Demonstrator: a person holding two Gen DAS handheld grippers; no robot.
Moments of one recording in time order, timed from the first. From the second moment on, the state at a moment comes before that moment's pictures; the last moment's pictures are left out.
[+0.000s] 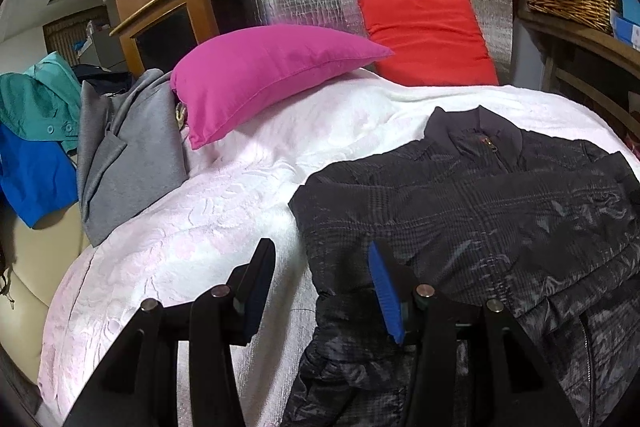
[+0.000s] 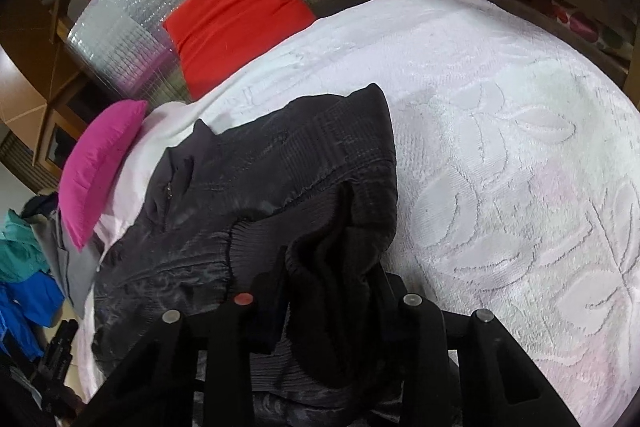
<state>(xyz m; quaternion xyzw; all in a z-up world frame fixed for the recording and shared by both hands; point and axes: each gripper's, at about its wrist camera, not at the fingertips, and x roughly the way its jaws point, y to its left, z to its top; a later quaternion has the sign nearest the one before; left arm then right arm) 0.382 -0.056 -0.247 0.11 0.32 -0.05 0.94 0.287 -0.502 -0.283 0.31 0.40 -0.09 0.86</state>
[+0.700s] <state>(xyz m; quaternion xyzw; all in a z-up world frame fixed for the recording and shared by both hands) 0.378 -0.018 -0.235 0.08 0.30 -0.01 0.95 0.291 -0.500 -0.284 0.33 0.40 -0.09 0.85</state>
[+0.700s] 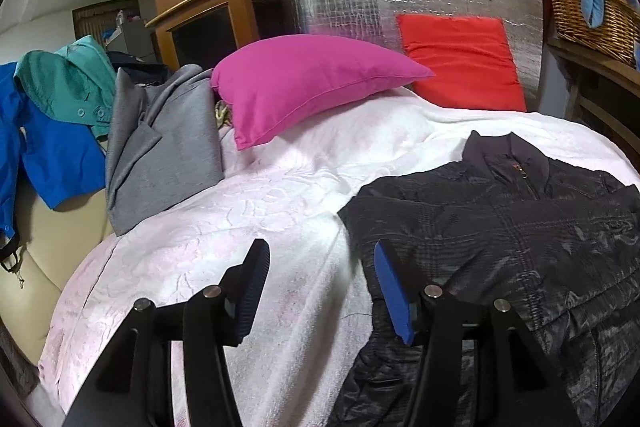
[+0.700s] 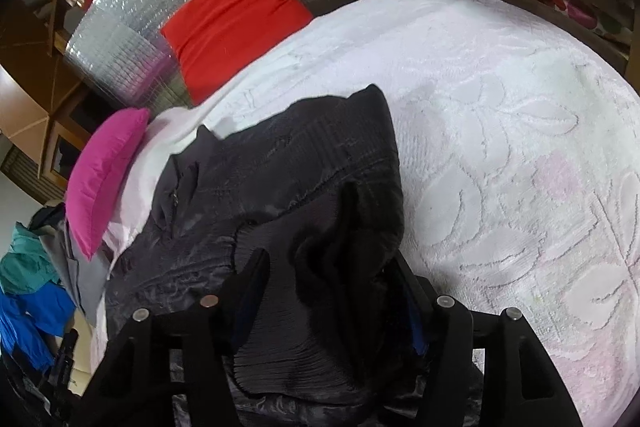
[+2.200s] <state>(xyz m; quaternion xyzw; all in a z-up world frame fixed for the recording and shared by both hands) 0.390 -0.018 -0.240 0.07 0.31 0.01 0.95 0.284 -0.478 -0.268 0.27 0.37 -0.06 0.89</state>
